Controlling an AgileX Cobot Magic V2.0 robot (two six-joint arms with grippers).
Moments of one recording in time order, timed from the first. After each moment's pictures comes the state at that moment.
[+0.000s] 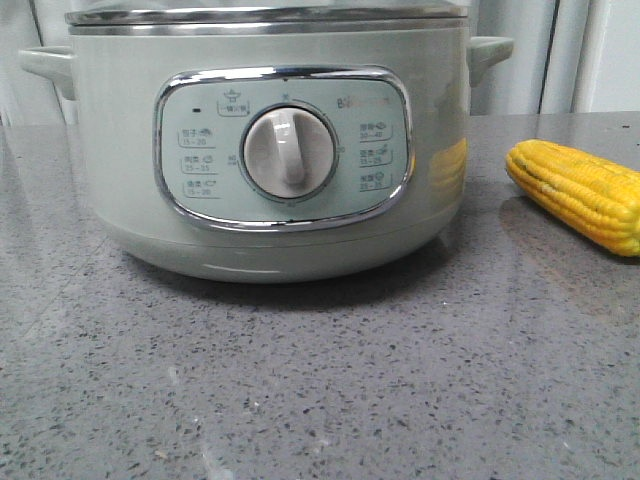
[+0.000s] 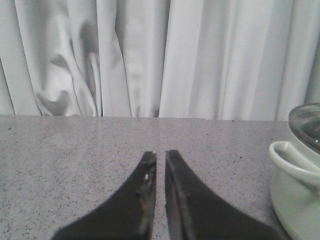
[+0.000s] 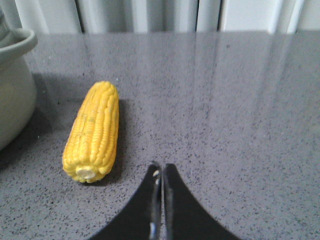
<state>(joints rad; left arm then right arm) -0.03 0.28 -0.35 -0.10 0.13 0.03 -0.09 0.23 -0.31 0.09 0.43 -0.10</state>
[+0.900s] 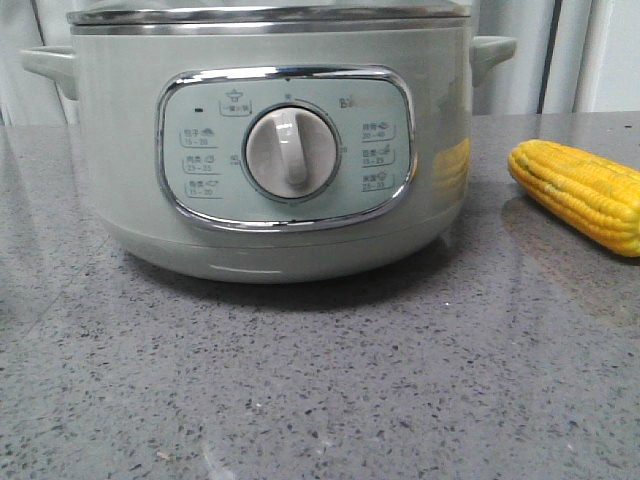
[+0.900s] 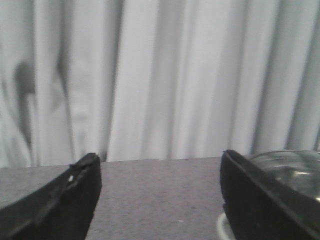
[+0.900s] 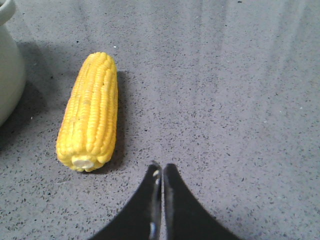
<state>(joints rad) -0.29 0.66 -0.46 -0.11 -0.23 0.03 -0.09 0.41 -0.35 0.11 0.42 -0.10</state>
